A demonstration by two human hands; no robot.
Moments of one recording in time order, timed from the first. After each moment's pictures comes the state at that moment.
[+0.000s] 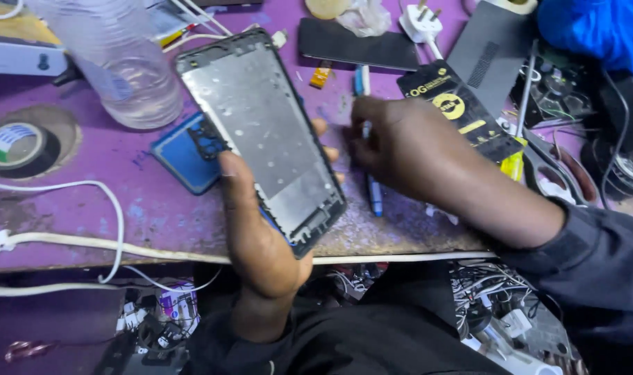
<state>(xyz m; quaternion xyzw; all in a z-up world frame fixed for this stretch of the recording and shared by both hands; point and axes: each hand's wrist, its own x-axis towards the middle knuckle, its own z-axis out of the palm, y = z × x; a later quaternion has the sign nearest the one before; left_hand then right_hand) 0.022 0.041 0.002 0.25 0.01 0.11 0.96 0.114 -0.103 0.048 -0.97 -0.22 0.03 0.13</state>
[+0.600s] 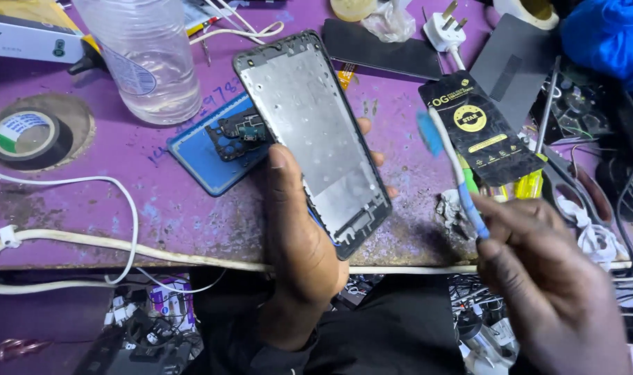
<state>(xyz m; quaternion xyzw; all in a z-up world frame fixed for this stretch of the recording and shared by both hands) 0.026 0.029 0.017 0.26 0.07 0.08 0.96 -0.025 -0.159 0.048 -0.92 -0.09 -0.09 0.37</state>
